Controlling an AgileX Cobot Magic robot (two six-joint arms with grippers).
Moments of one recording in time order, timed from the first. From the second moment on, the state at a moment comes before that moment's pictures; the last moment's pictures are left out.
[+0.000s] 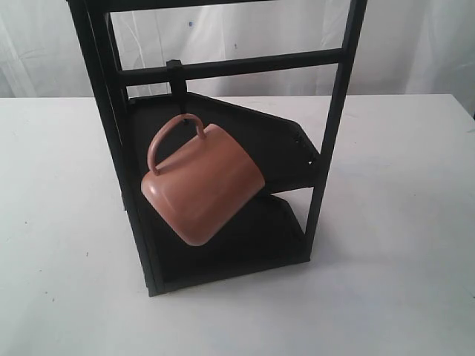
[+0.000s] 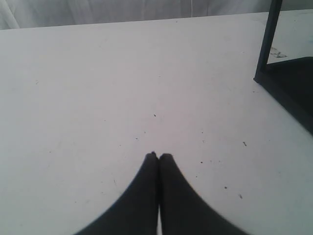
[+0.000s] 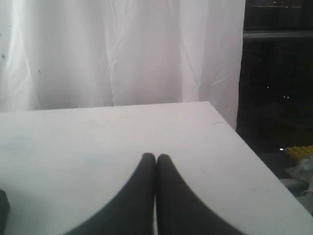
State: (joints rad) left arm 0.15 0.00 0.02 -0.11 0.34 0.15; right arm -0.07 0.00 0.00 0.01 0.11 0.08
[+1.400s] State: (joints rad) left arm 0.15 0.00 0.02 -0.11 0.34 0.15; right arm -0.07 0.04 -0.09 0.09 -0.58 0.23
